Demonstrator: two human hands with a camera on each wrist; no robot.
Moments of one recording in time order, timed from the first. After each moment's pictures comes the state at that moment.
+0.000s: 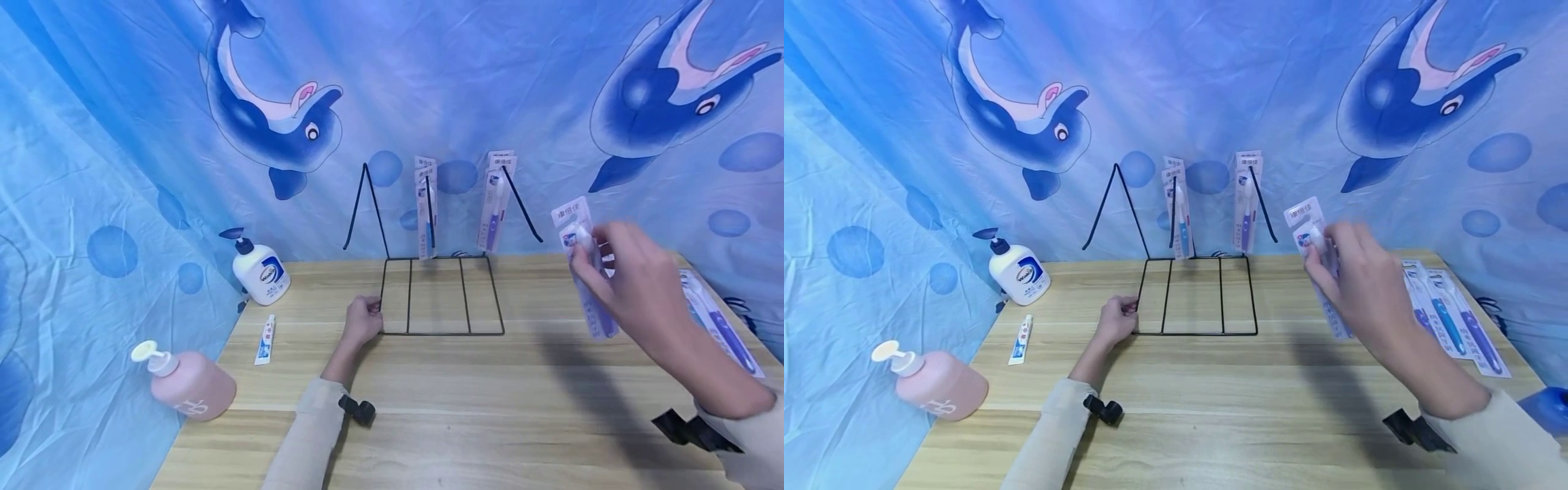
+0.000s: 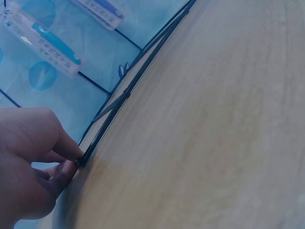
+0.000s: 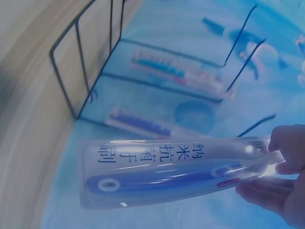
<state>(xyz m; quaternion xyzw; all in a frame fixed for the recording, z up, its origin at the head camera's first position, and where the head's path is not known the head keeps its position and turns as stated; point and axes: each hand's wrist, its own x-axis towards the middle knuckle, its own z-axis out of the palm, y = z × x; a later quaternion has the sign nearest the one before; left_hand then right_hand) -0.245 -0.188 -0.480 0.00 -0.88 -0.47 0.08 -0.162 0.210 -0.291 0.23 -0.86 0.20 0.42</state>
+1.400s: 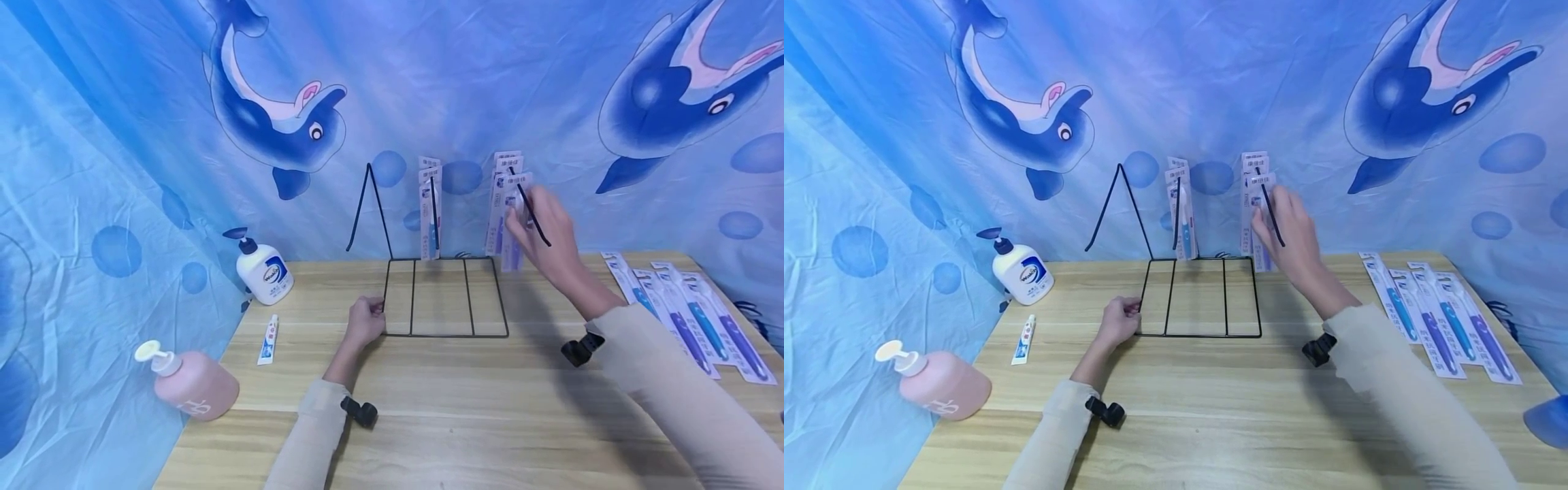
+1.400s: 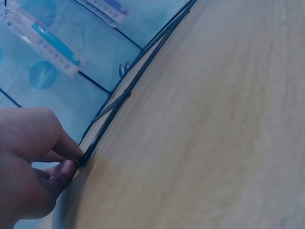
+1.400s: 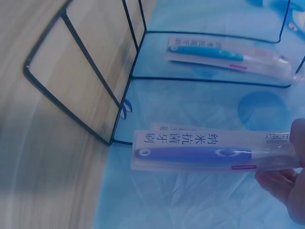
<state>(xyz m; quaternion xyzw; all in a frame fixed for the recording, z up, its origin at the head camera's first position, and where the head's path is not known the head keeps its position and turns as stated) -0.246 -0.189 -0.483 0.01 -0.88 -0.47 0.07 -0.284 0.151 -0.323 0.26 -0.80 0.31 0.44</state>
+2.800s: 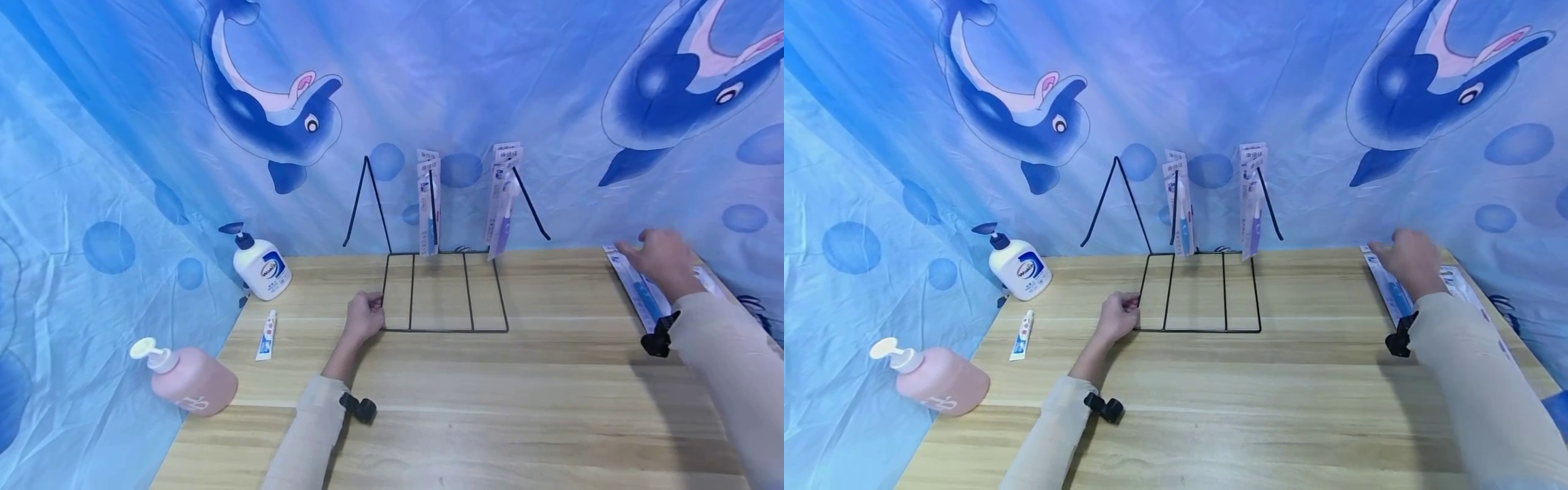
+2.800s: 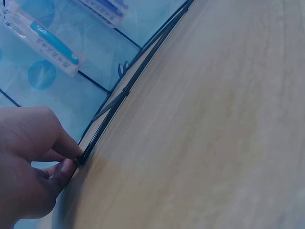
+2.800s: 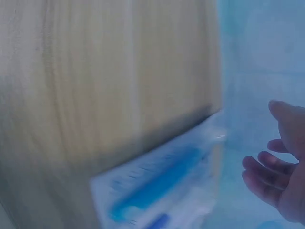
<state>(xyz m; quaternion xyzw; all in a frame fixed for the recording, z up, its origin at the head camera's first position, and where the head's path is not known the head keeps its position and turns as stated) -0.248 -0.187 -0.481 0.01 -0.88 -0.47 0.06 -0.314 0.359 -0.400 -0.04 -0.99 0.15 0.03</state>
